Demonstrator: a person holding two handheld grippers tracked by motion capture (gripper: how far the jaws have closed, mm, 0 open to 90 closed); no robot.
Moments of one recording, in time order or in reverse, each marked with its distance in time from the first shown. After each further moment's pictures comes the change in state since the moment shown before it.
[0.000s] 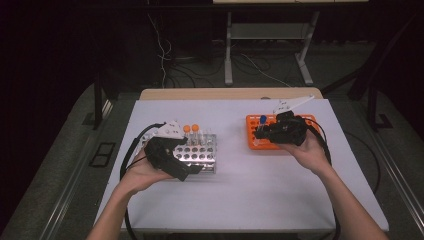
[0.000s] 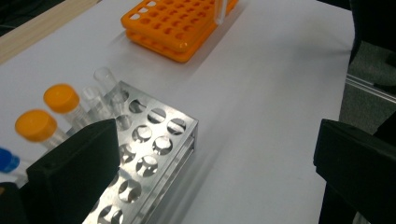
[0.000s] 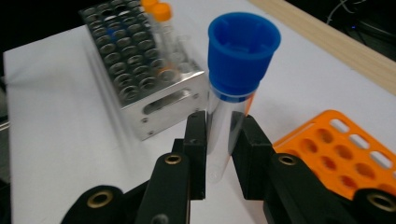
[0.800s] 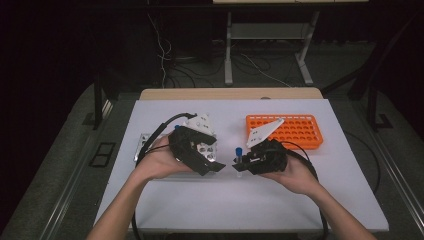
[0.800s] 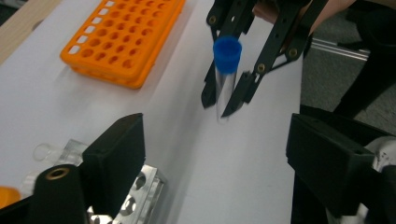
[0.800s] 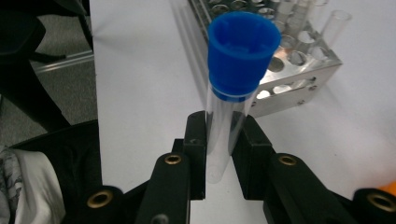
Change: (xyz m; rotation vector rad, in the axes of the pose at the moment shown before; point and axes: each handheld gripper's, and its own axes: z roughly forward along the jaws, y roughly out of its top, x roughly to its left) left arm -0.023 0.056 0.019 0.096 -0.151 0.173; right arm 0.082 0.002 0.025 0.140 0.171 -0.177
